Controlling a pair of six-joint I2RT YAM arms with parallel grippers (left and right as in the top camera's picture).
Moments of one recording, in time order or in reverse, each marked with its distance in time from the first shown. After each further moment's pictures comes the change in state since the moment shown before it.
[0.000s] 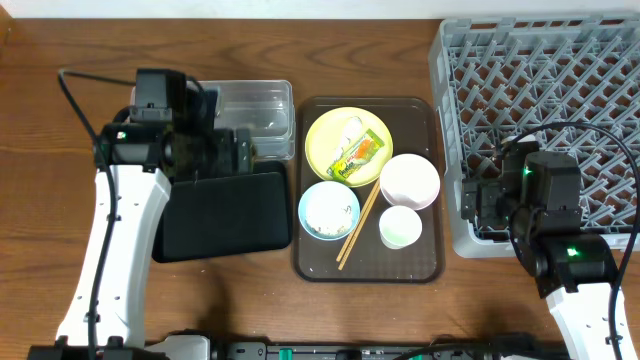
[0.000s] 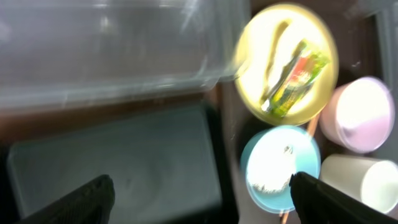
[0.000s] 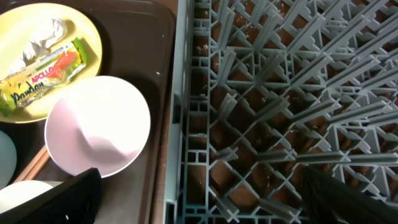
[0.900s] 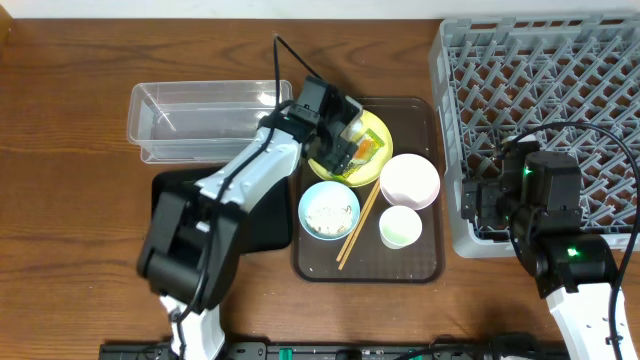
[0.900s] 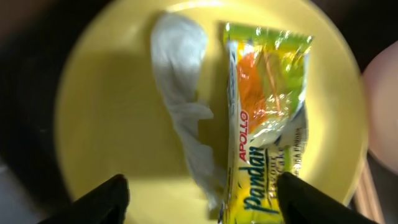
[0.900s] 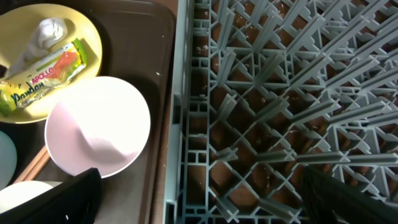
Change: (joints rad) left arm -0.422 0.528 0.005 0.524 -0.124 0.237; right arm 0.000 0.000 0.002 0.000 0.000 0.000
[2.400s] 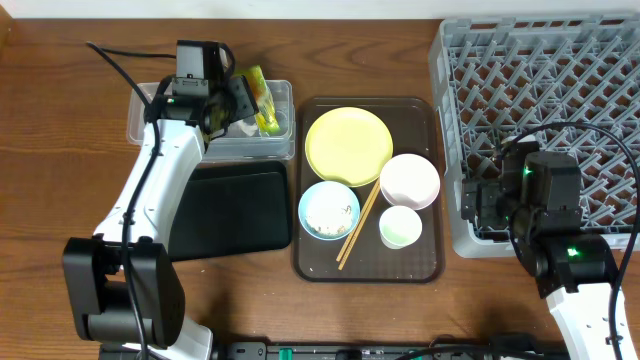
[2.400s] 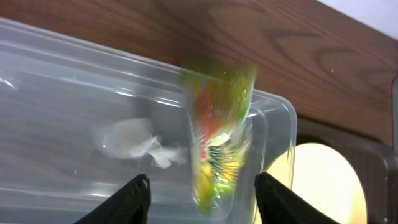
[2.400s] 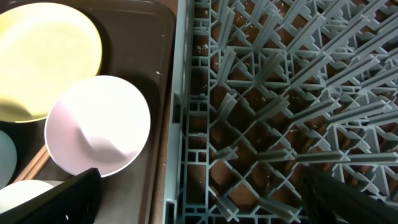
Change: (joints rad) left arm 0.379 -0.248 0.011 -0.077 -0.077 -0.603; right arm 0.000 0.000 0.000 -0.003 0.000 0.000
